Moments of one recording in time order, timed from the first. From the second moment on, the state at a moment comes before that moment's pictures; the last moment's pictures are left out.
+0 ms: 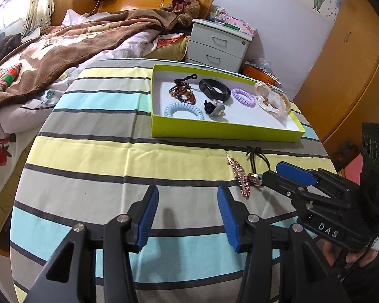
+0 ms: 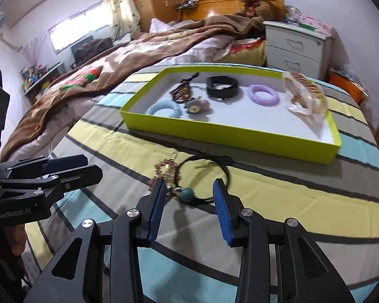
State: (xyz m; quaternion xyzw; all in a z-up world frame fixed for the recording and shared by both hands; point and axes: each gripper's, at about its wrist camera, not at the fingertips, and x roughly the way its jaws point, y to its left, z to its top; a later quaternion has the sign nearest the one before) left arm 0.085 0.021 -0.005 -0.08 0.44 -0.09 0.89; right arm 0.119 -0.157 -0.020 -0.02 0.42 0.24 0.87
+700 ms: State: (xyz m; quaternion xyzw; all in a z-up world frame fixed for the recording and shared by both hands) left arm 0.084 0.034 -0.011 -0.09 0.45 -0.08 0.88; right arm 0.126 -0.136 -0.029 -0.08 0.43 0.27 0.86
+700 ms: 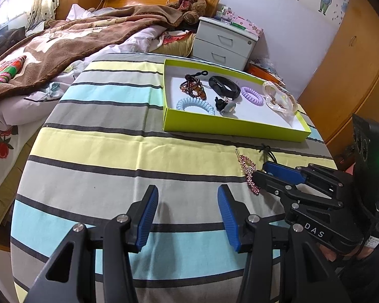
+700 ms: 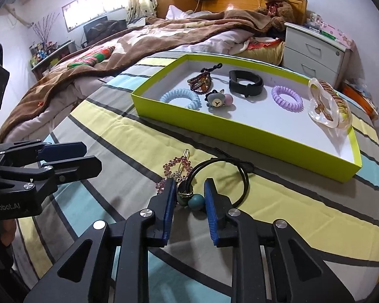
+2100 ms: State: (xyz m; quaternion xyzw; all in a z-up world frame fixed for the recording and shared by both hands) left arm 0.086 0.008 -0.014 -0.08 0.47 -0.09 0.87; right arm 0.120 -0.167 -0.029 -0.14 0.42 0.27 0.85
